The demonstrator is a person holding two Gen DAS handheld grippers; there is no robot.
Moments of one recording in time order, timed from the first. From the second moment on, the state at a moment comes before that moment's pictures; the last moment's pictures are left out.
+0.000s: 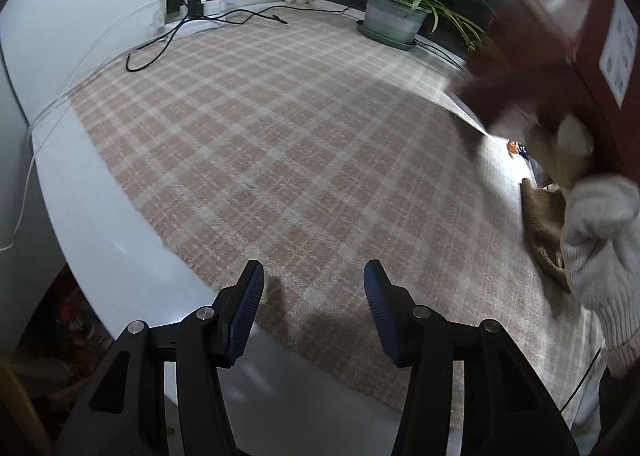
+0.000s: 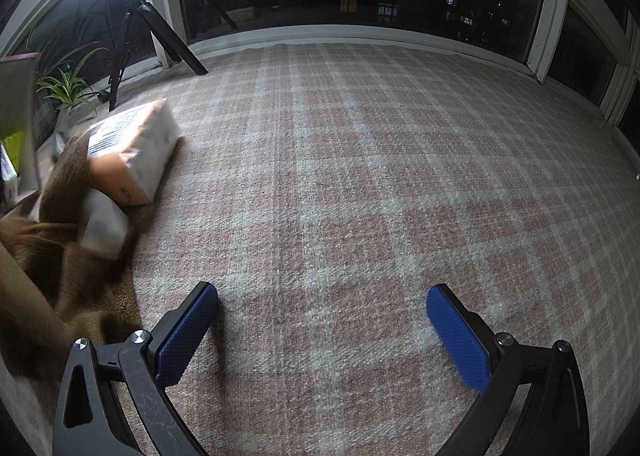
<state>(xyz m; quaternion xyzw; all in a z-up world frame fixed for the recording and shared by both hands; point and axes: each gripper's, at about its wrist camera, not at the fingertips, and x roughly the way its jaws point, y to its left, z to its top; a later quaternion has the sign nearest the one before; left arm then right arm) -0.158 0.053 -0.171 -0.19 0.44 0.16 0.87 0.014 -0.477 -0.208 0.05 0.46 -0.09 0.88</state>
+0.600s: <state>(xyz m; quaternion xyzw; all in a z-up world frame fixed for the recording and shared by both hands) -0.174 0.081 -0.175 -0.20 0.44 0.19 0.86 0.014 -0.477 -0.208 0.05 0.46 -0.09 0.88</state>
